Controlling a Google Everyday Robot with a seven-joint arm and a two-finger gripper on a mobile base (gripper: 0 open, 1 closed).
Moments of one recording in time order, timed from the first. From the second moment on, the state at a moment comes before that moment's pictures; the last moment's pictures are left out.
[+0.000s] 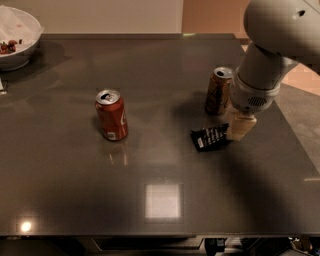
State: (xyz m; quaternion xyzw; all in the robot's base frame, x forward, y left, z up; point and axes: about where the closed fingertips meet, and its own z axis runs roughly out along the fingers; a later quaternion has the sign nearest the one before) arm 0.509 -0.184 0.852 -0.67 0.74 -0.02 0.07
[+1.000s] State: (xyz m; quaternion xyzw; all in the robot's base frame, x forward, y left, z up) arm 0.558 -0.228 0.851 -0.59 0.80 -0.05 0.07
